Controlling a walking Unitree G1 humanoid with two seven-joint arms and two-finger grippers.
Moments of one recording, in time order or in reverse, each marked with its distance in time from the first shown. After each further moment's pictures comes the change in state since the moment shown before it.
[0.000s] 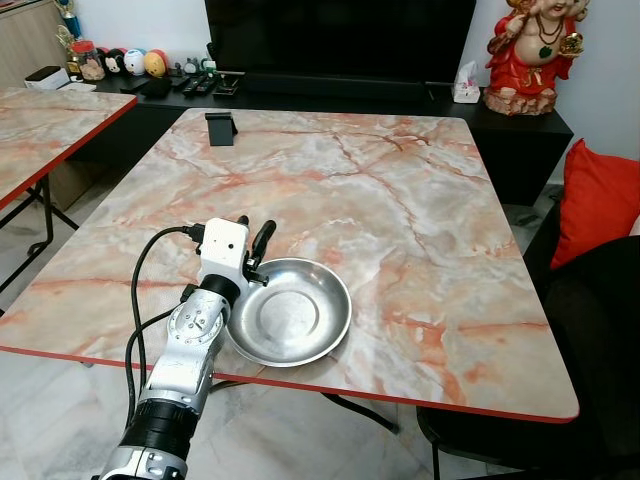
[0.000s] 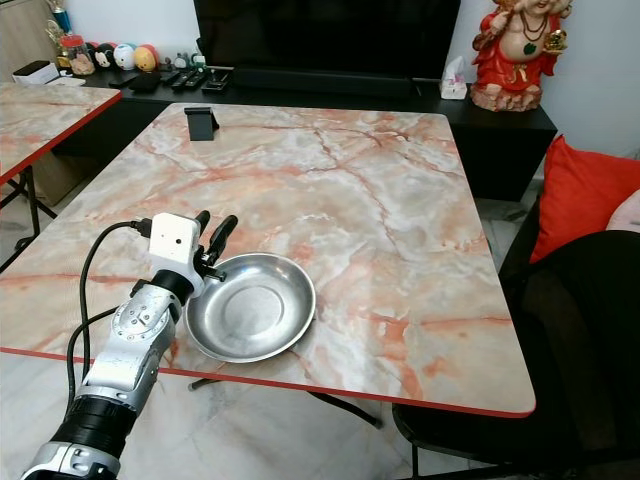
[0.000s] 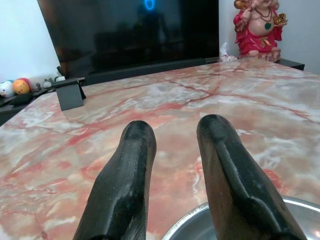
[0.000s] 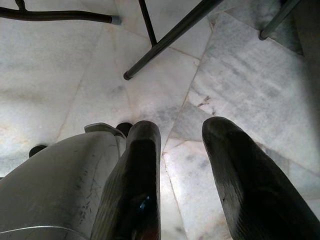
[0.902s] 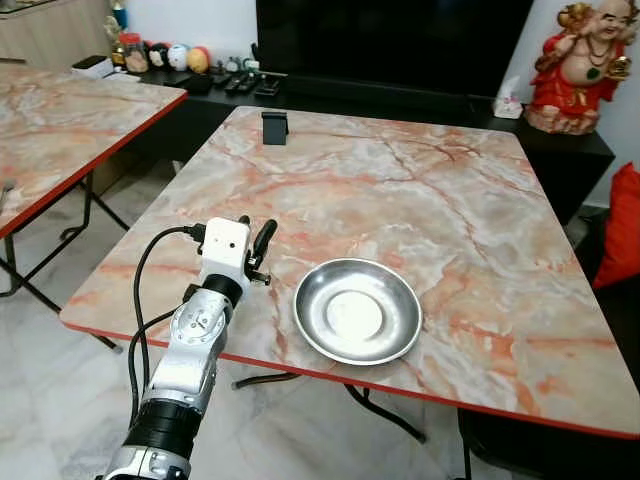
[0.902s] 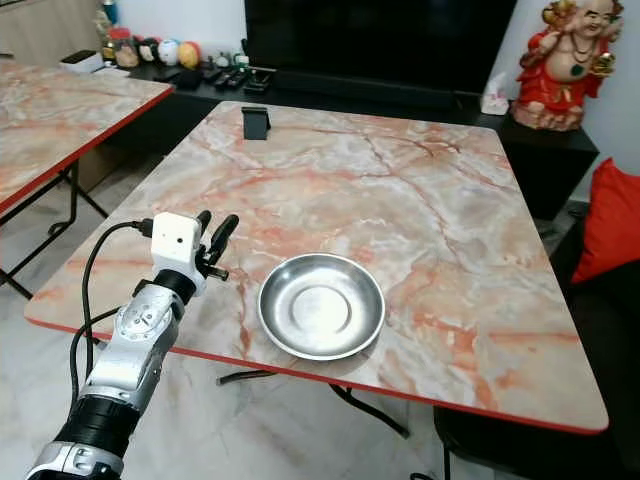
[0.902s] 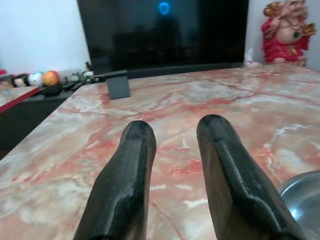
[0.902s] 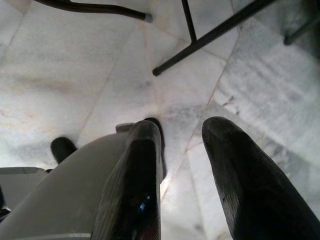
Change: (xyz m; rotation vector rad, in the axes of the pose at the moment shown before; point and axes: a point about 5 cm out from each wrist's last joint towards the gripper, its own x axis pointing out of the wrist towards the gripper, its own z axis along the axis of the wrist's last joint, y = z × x) left arm 0.001 -0.002 0.000 -0.014 -0.001 0.008; right arm 0.001 0.004 0.003 0.000 -0.007 0.014
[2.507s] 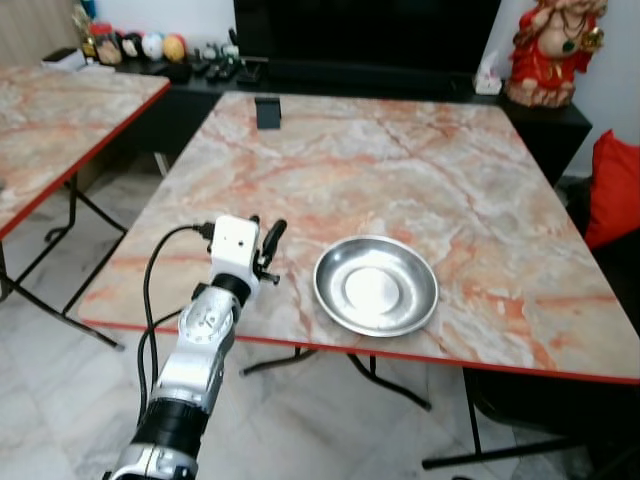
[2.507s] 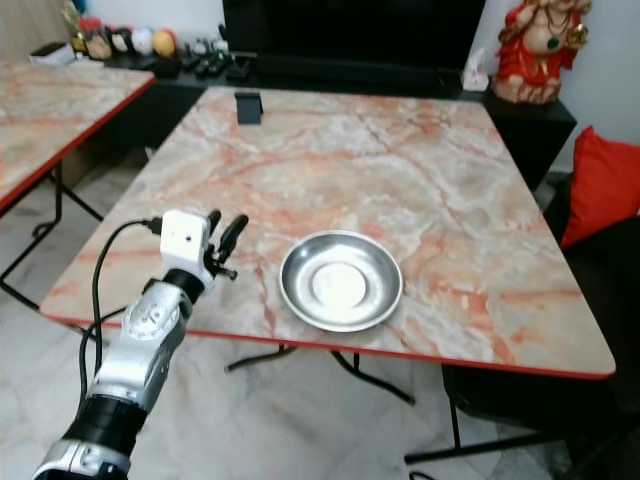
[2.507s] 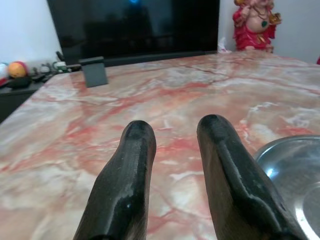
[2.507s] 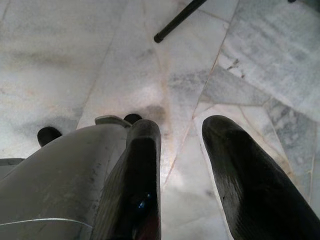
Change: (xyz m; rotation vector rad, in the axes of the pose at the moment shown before) left arm 0.003 -0.010 0.003 -0.025 -0.003 -0.034; right arm 0.000 -0.001 0.002 -0.013 -0.001 0.001
